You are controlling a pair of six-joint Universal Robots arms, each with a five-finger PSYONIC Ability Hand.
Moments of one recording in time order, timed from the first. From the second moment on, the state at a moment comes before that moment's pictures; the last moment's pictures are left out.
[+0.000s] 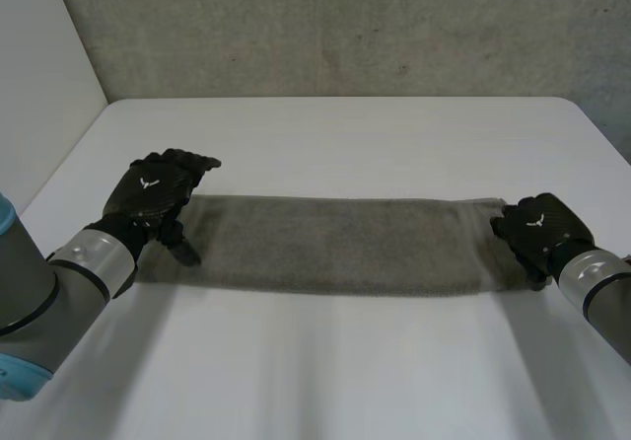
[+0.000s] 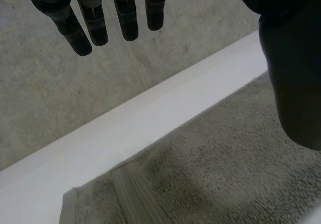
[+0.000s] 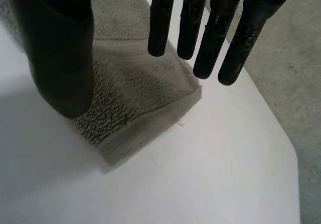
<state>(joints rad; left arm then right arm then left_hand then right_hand) 4.50 -1.82 -1.87 3.55 -1.26 3.34 1.66 -1.22 1.82 -0.21 1.30 2.34 0.27 0.26 0.24 0.26 0.22 0.53 0.53 0.53 0.53 0.36</state>
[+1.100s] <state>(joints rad) 4.50 -1.78 -1.89 3.58 -1.27 3.33 2.15 -1.24 1.48 -0.27 1.41 2.28 0.27 0.26 0.24 0.26 0.22 1.33 1.31 1.34 1.34 1.16</state>
